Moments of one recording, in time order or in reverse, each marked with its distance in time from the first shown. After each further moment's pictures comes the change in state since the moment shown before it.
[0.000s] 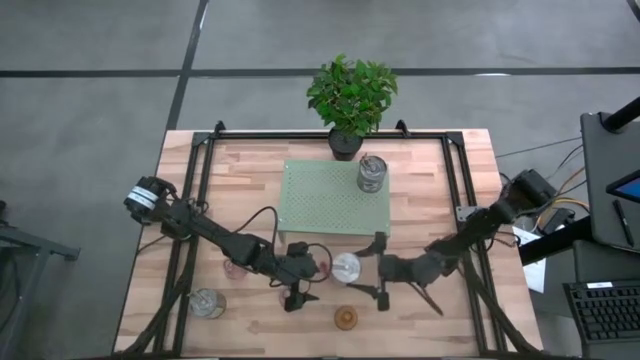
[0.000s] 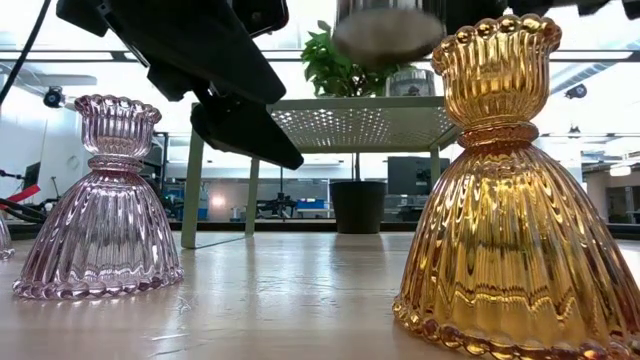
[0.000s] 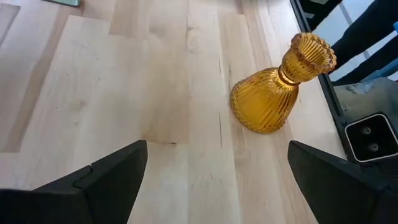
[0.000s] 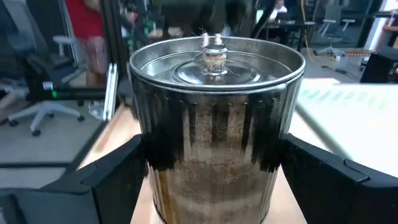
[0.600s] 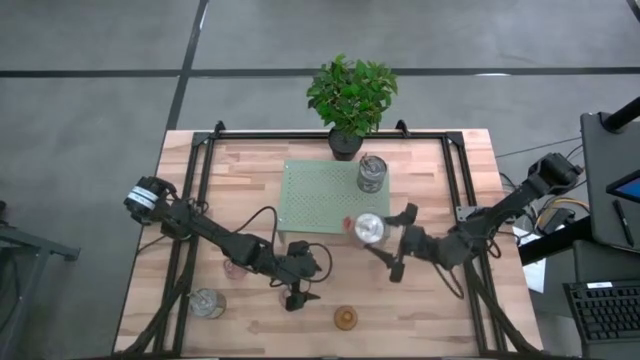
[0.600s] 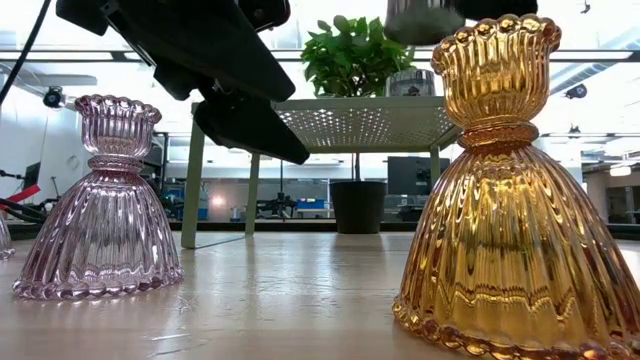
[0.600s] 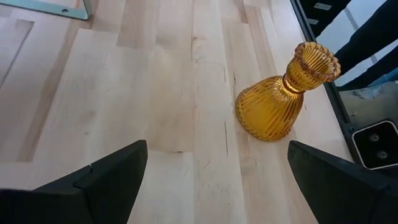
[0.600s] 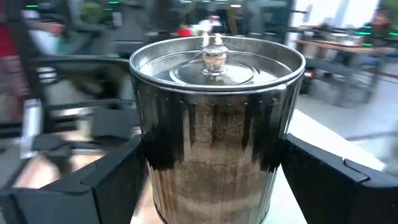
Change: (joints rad) left arm 0.000 0.000 0.000 0.017 -0.031 0.021; right arm 0.000 -0.364 -0.039 -0.315 0.287 -0.009
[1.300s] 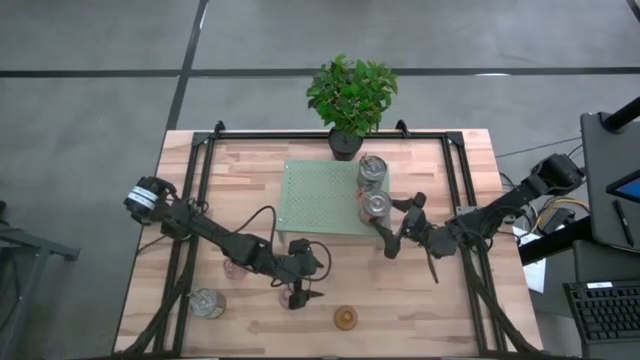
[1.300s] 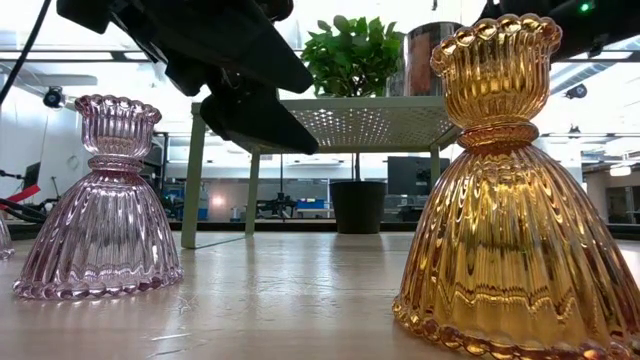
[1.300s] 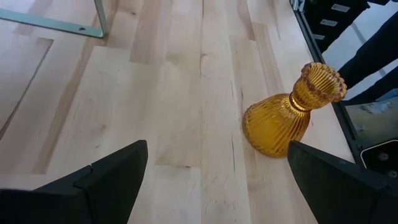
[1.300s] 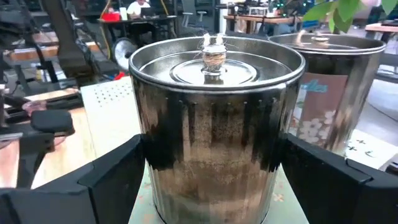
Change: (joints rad) left arm 0.000 0.000 0.000 0.035 -0.049 -0.001; right arm -0.104 -0.051 -0.170 -0.037 0.143 0.185
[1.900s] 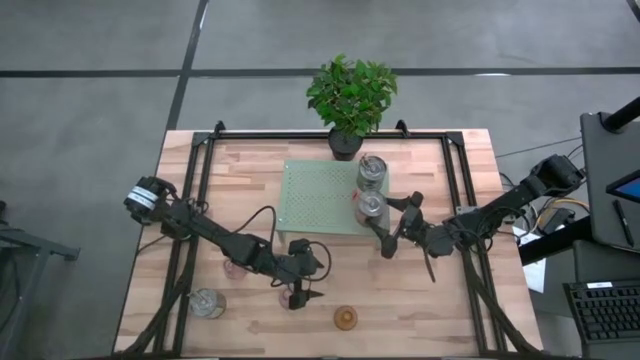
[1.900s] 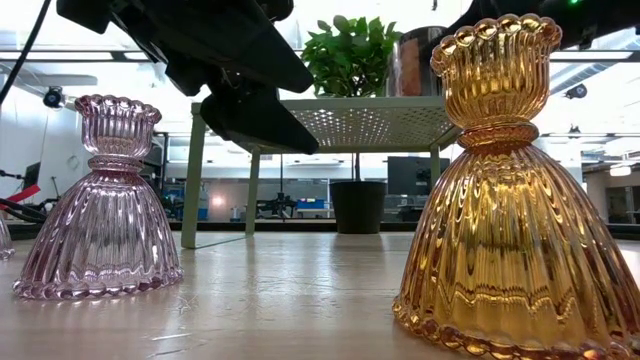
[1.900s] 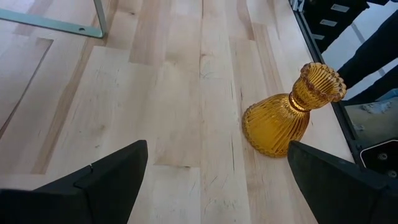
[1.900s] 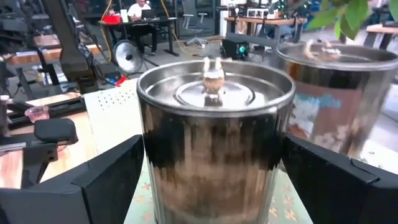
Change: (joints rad) left arm 0.000 0.000 0.000 0.001 0.000 0.000; right arm -0.023 0.029 0.040 0.003 -0.021 -0.013
